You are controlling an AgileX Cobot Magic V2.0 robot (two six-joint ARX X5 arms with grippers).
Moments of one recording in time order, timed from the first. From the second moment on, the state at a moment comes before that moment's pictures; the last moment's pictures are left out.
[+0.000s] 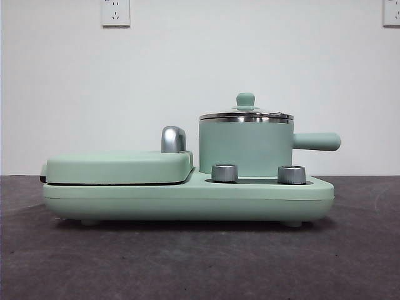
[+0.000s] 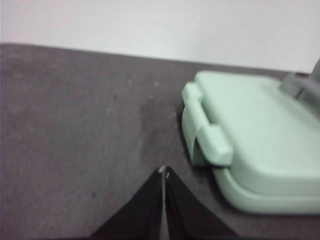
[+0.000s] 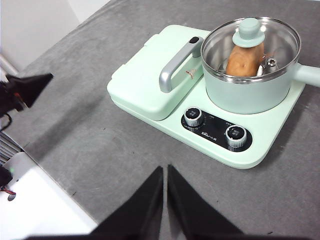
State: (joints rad) left arm -0.06 0.00 0.10 -0.25 0.06 -0.12; right arm 0.52 0.60 1.08 -0.98 -0.26 0.18
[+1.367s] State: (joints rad) left arm -0.05 0.00 0.03 -0.18 0.05 -0.07; right arm 0.37 0.52 0.99 -0.85 -0.27 0.18
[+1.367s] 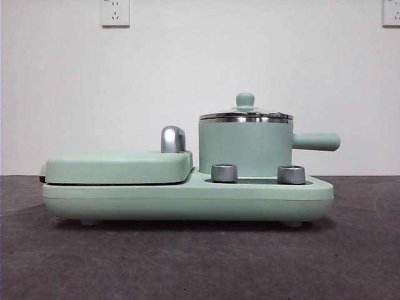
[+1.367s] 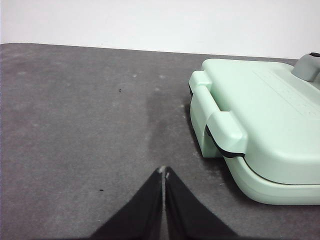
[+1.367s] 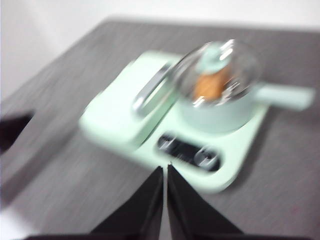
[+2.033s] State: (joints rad) left arm -0.05 0.00 0.03 -0.18 0.05 -0.07; right arm 0.01 0.02 0.02 -0.09 0.06 0.00
